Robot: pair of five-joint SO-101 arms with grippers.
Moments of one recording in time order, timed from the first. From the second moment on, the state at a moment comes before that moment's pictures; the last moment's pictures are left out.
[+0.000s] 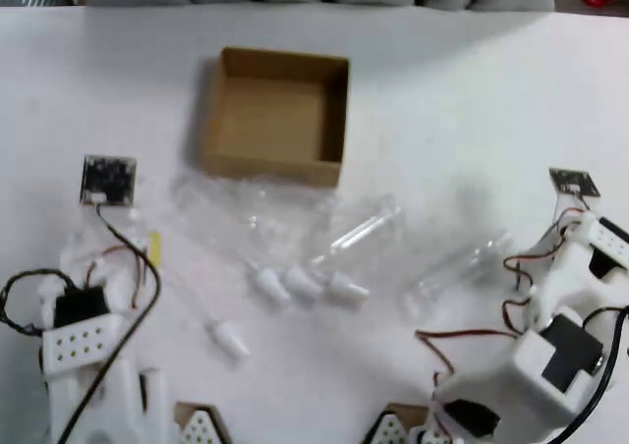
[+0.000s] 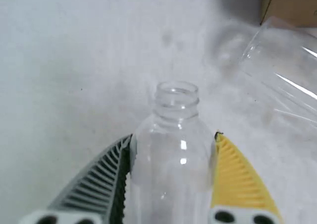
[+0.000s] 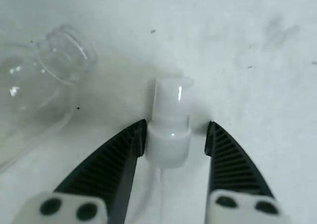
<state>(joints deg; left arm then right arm) -22.6 -56.6 73.9 43.1 -17.5 37.3 6.0 28.7 56.8 36.7</state>
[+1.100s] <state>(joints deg) -20.4 -56.6 62.0 54.7 -11.5 28.4 -38.0 36.3 86.5 36.8</state>
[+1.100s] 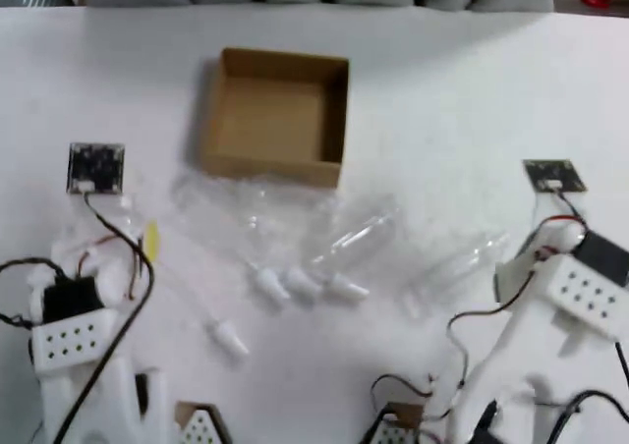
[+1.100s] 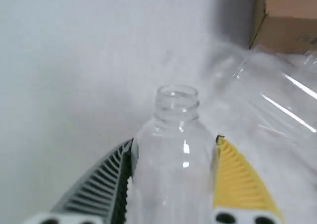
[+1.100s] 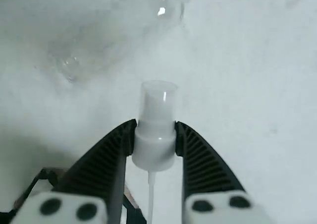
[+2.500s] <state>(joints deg) 7.5 -103.6 84.4 38.4 3.0 -18.4 -55.6 36.3 24.8 -0.7</state>
